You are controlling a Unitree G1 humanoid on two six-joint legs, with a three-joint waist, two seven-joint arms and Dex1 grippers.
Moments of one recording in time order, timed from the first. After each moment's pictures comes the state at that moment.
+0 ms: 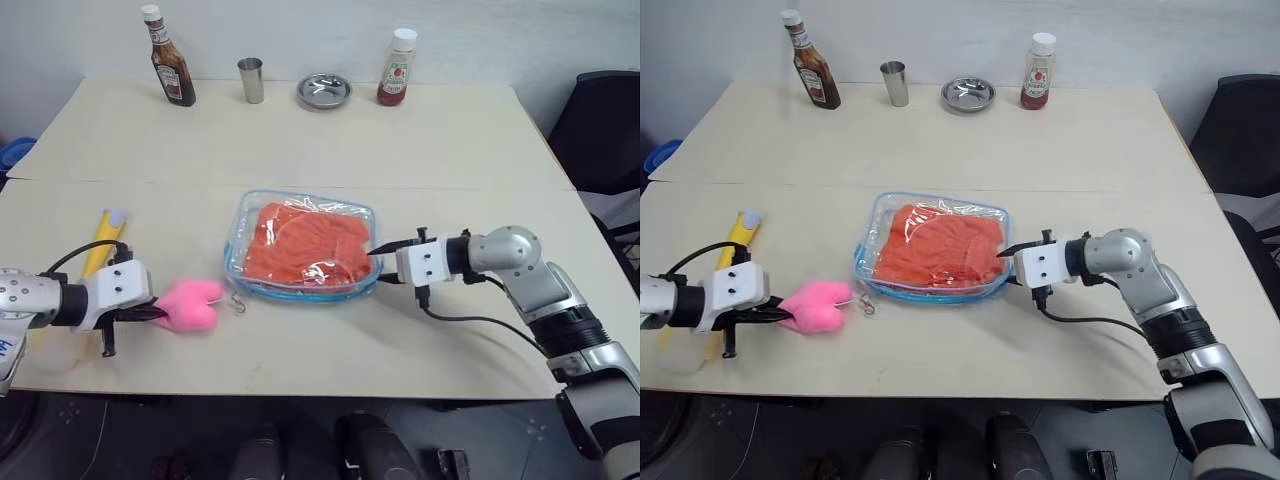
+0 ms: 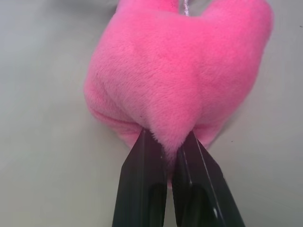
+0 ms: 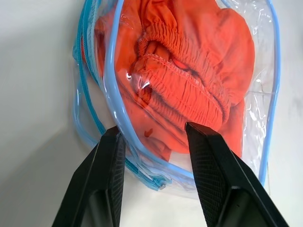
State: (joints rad) left arm -0.13 1.13 0.14 0.07 -0.16 0.10 -1.16; right arm -0.71 -0.70 0.31 0.30 -0.06 -0.42 1.13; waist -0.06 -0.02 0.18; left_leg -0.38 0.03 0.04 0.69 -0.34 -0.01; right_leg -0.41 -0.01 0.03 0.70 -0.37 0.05
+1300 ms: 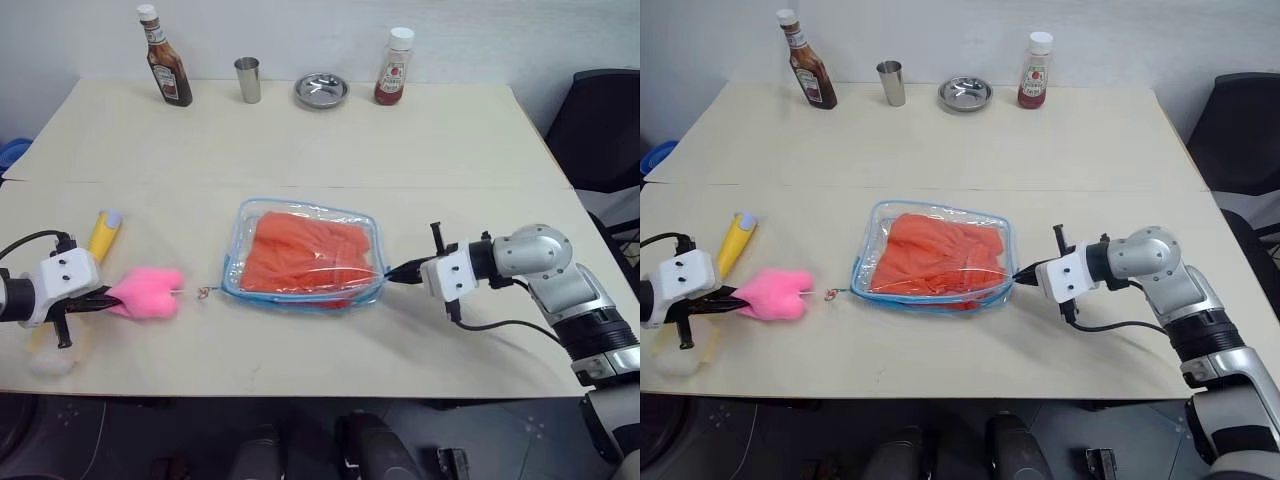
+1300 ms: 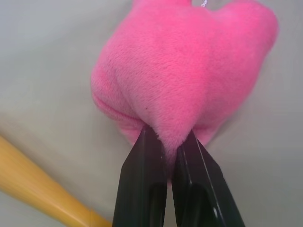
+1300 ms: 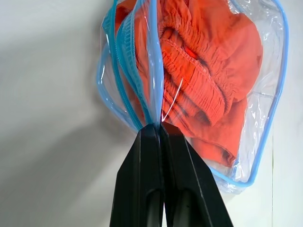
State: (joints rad) left arm -0.18 1.18 0.18 0.34 -0.16 -0.02 -1.15; right arm -0.66 -0.79 0.30 0.31 0.03 -0.55 1.22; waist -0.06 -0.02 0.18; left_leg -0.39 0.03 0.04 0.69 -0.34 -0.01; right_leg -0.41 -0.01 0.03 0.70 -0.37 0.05
